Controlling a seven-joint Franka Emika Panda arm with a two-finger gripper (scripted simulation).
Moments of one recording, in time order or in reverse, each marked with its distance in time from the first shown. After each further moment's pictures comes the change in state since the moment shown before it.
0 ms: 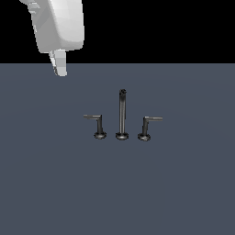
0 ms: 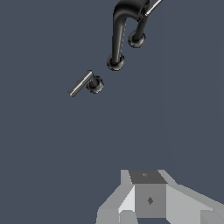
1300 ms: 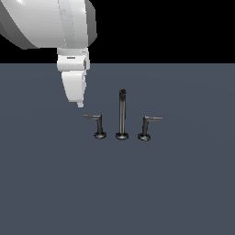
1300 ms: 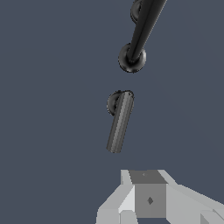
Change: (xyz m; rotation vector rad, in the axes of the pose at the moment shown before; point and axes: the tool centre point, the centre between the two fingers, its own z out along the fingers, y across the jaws) arm 0.071 -0.094 0.116 0.008 0.003 0.495
